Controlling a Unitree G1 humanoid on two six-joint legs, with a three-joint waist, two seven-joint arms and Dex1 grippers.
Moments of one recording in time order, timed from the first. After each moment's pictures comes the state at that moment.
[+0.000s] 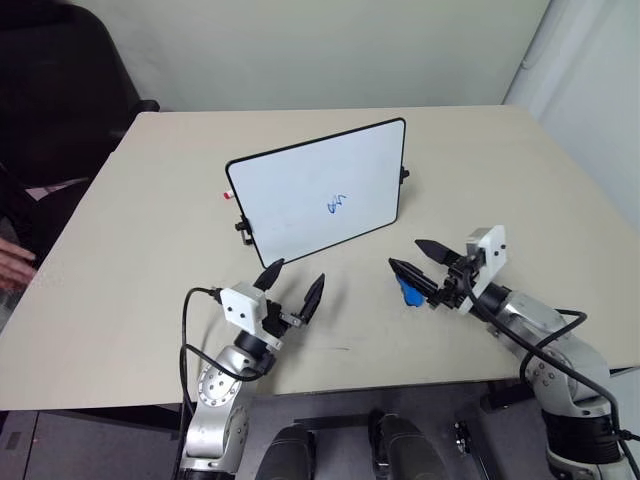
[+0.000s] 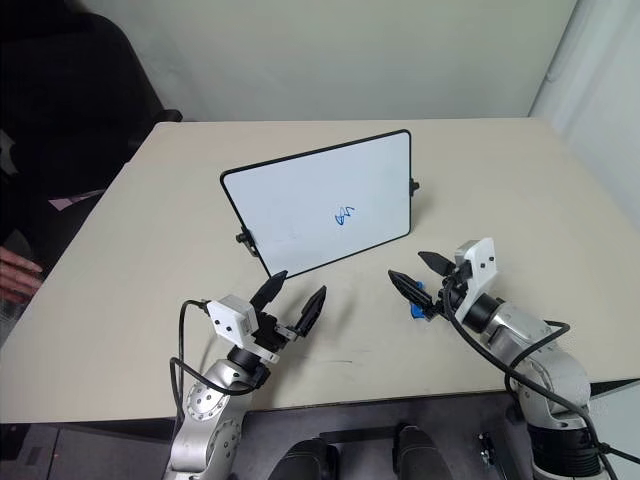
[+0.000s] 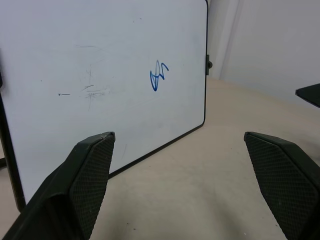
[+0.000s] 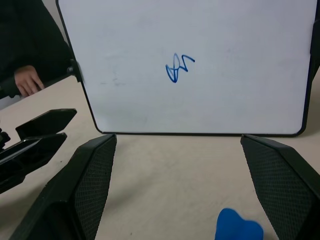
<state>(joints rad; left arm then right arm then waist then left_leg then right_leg) 0.07 0.14 -0.03 -0.17 -0.31 -0.14 -0.46 -0.17 -0.42 -0.10 -0.42 0.60 0.61 0.57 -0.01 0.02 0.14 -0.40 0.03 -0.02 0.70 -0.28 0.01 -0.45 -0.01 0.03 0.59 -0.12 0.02</state>
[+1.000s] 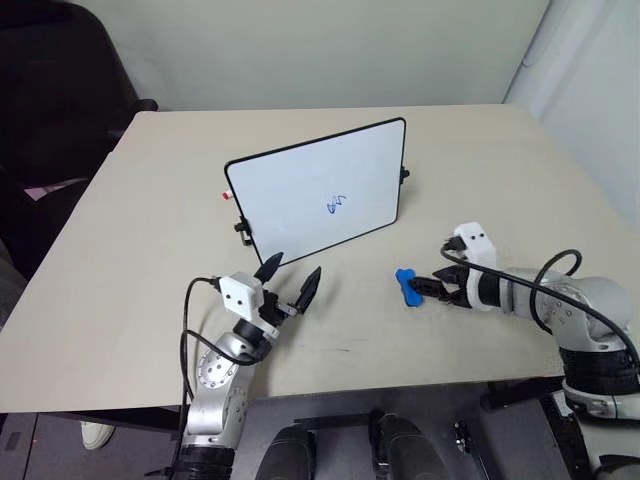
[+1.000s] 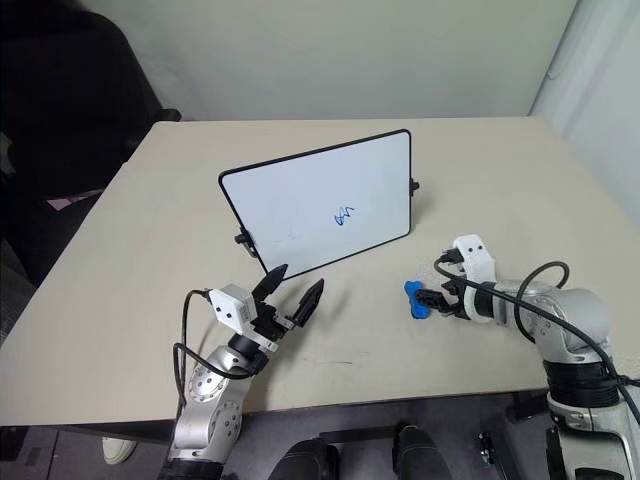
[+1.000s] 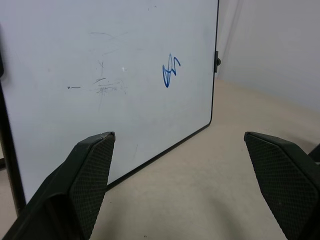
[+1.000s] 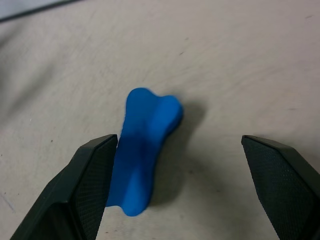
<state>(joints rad) -0.03 0.14 0.02 -0.03 -0.35 -0.15 -0.52 -0.50 -0.59 -0.05 -0.23 0.62 1.36 0.40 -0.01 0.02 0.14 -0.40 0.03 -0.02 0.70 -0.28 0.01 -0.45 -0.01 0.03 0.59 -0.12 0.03</state>
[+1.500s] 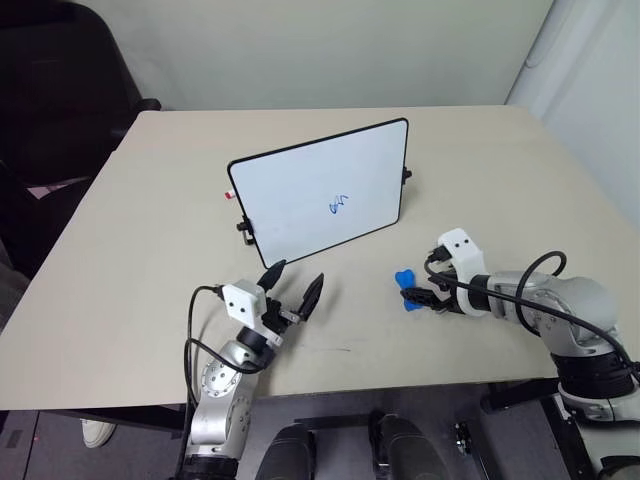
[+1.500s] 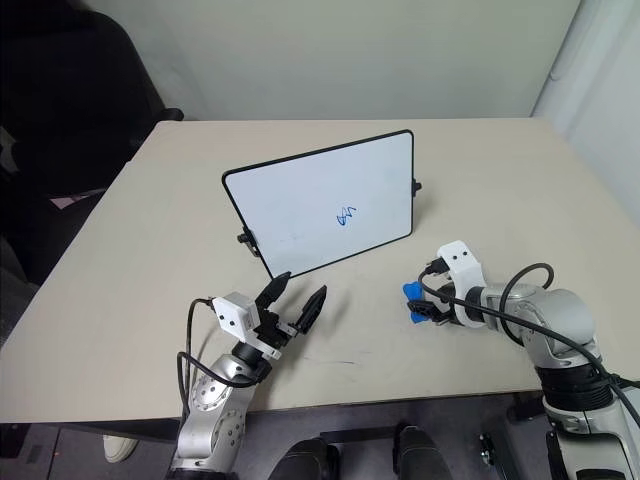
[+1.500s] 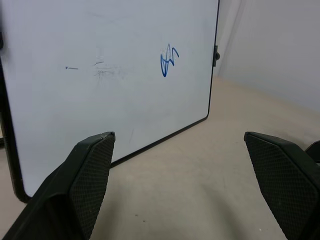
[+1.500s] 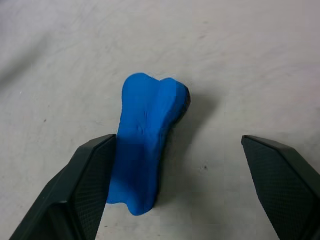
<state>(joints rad) 0.01 0.12 0.00 -0.06 -0.34 -0.15 -0.51 -0.49 -0.61 0.05 -0.29 0.56 1.32 0.39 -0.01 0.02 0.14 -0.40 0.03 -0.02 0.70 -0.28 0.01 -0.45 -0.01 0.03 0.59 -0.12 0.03</state>
